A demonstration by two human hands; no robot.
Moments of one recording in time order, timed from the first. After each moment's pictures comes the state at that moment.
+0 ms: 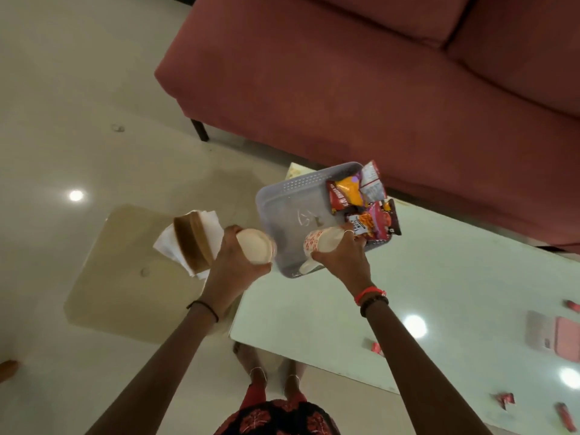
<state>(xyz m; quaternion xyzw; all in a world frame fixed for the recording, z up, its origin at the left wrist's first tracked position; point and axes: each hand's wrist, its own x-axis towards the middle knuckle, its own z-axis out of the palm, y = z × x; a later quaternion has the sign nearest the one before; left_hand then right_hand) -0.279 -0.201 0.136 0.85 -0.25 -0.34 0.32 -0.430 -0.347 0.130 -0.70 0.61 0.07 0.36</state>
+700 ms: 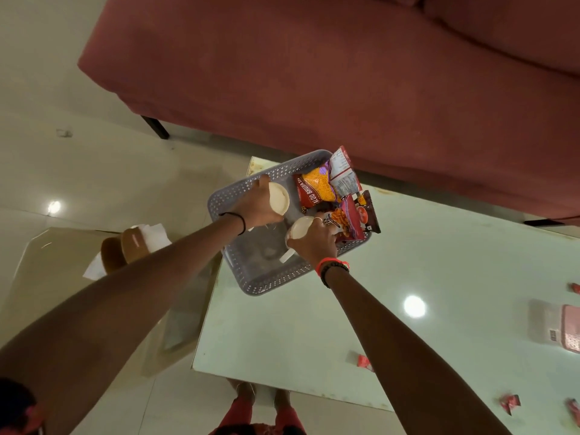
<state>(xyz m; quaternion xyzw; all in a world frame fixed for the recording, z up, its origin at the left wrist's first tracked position) -0.268 -0.407 0.025 0.79 -0.47 -0.36 0.14 -0.425 -0.423 0.031 -0.68 0.64 0.10 0.36</state>
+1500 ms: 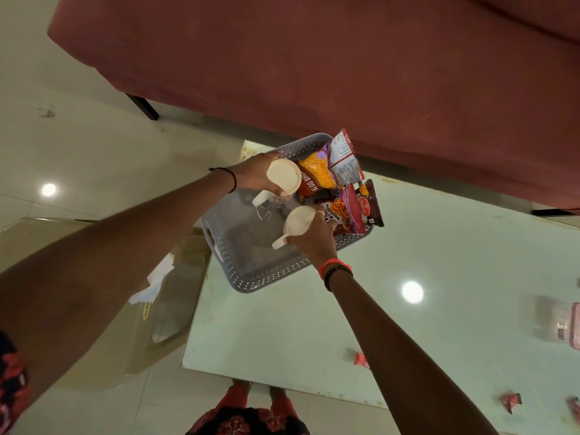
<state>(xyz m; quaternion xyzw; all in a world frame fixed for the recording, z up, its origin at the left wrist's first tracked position) -0.240 -0.464 0.000 0.71 -0.54 -0.43 0.09 -0.438 -0.432 0.018 -0.63 0.63 0.06 0.45</state>
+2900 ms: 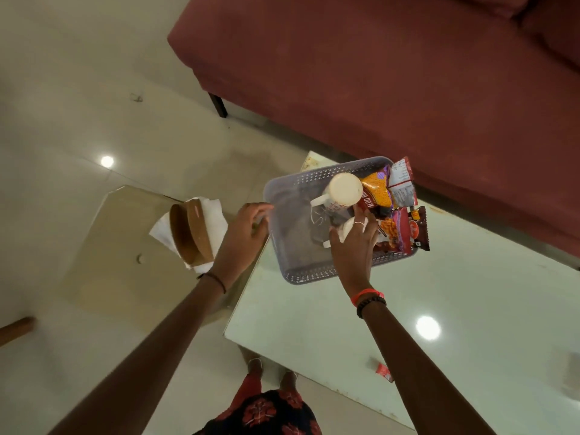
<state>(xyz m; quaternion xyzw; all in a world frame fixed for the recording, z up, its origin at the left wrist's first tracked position) -0.256 -0.263 0.070 0.81 -0.33 -0.25 0.41 -0.411 -0.385 0.068 -0.74 0.57 -0.09 0.34</state>
